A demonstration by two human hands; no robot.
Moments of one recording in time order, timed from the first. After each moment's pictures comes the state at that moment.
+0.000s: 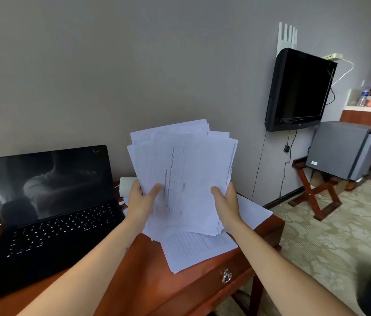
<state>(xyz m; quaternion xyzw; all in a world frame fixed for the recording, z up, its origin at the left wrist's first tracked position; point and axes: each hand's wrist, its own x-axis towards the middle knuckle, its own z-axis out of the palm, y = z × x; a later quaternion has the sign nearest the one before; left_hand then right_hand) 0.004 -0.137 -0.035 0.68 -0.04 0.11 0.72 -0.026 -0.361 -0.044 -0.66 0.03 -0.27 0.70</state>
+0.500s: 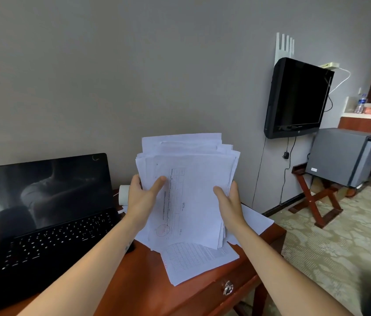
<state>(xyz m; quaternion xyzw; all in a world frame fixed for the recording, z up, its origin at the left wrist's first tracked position) 0.006 -0.143 0.001 0.66 -0.08 0.14 0.74 -0.023 -0.367 -0.026 -0.66 0.00 -0.26 0.70</state>
